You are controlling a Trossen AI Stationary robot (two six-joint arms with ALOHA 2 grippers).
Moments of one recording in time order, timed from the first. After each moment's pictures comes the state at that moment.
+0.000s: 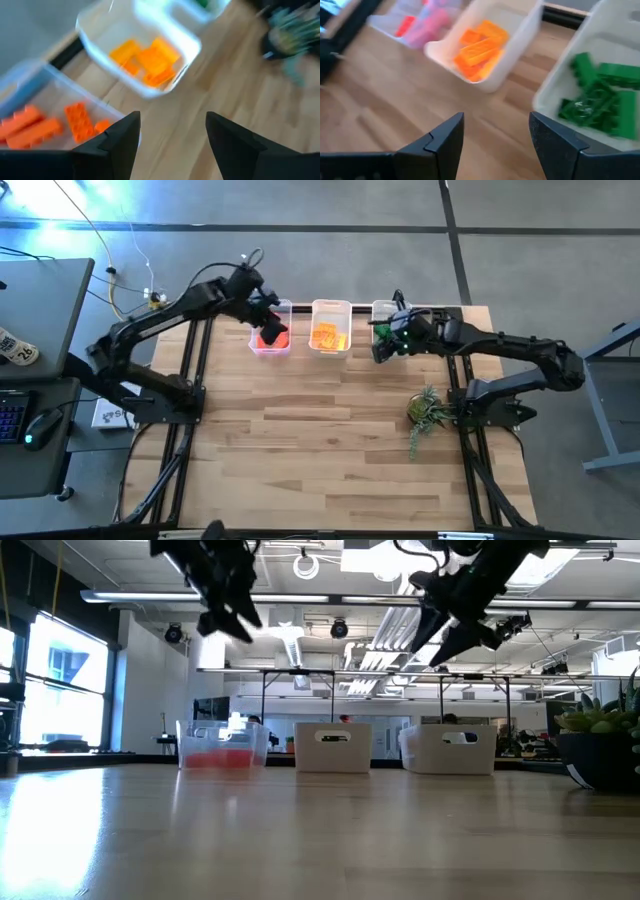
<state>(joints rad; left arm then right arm) 0.76 1.38 1.24 -0.76 0.27 -0.10 -0.34 1.19 0.97 -0.61 0.17 0.66</state>
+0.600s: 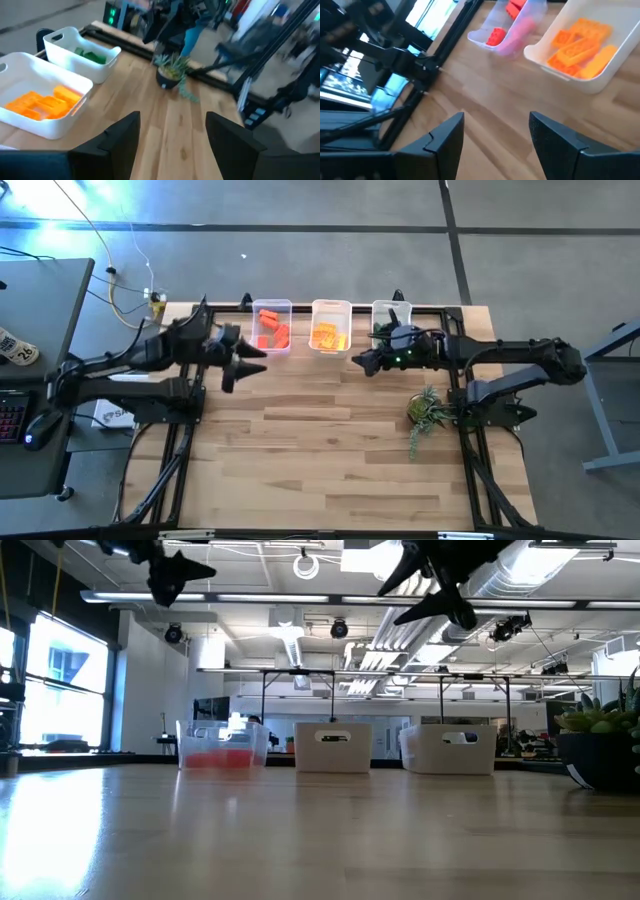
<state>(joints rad) 0.40 0.74 0.75 -0.33 0.26 -0.28 -0.12 1.19 0.97 -0.32 0.15 0.88</state>
